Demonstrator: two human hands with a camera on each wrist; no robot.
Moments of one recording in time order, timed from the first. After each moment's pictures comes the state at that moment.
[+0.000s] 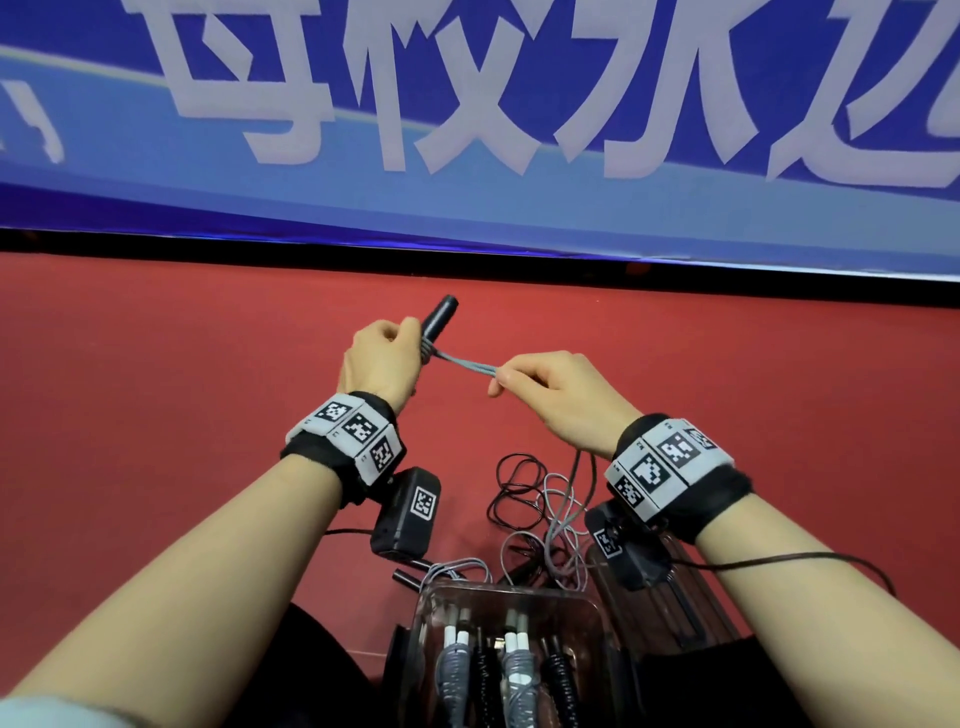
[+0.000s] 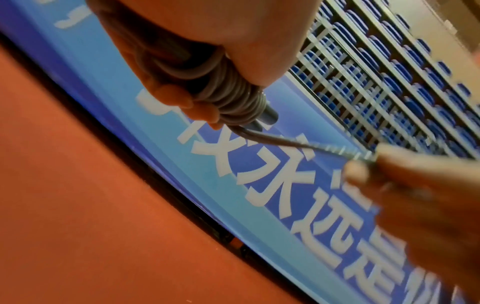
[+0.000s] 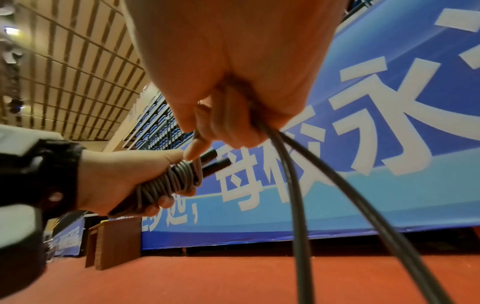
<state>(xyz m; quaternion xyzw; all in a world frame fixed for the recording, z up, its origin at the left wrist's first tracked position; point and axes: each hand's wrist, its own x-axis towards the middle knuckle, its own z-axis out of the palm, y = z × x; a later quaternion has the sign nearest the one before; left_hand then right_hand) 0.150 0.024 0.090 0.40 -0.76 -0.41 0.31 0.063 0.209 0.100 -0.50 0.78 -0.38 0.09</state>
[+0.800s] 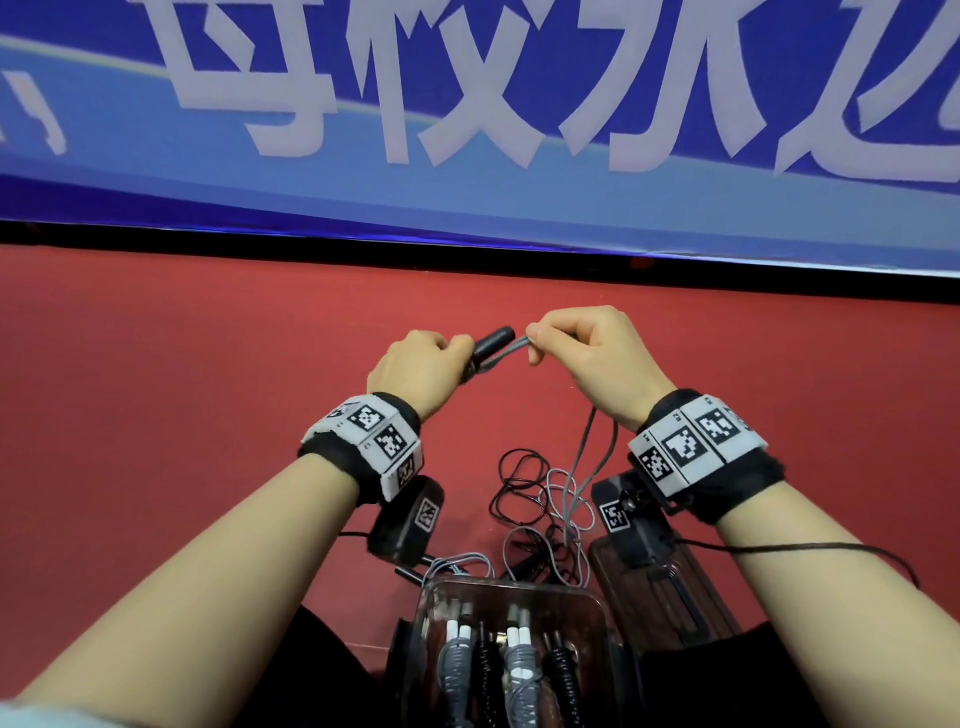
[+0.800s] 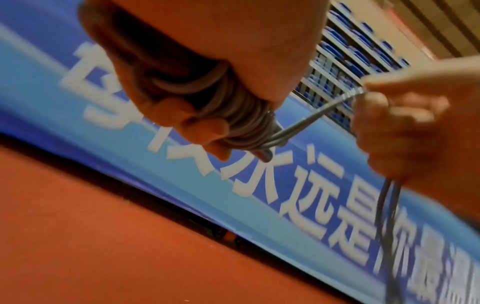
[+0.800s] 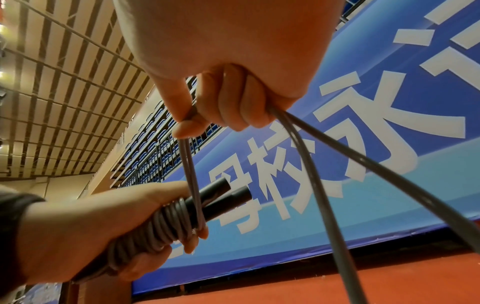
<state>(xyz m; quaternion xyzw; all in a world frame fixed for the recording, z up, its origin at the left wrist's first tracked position) 0.146 0.043 0.088 0.32 -0.88 -0.31 0.18 0.059 0.215 0.124 -0.45 0.75 -0.48 0.03</state>
